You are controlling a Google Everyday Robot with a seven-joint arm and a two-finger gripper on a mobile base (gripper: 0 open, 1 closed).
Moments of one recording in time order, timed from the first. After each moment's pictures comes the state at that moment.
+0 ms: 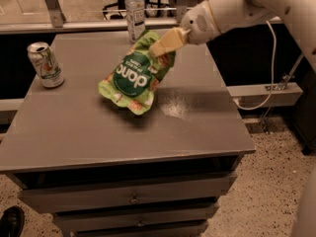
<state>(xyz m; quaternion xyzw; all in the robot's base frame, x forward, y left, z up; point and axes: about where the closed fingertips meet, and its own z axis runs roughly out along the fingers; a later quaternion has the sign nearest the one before) 0.628 -0.025 0.949 -0.42 0.78 0.37 0.29</state>
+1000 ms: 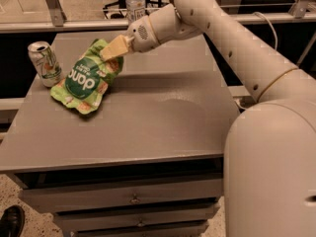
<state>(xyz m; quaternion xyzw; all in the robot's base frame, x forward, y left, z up) 0.671 0.118 0.910 -0.41 0.74 0.47 0.25</state>
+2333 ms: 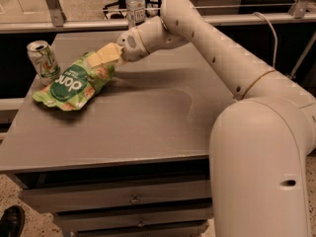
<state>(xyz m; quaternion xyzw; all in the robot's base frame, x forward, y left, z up) 0.672 0.149 0.878 -0.39 0.75 0.50 0.20</state>
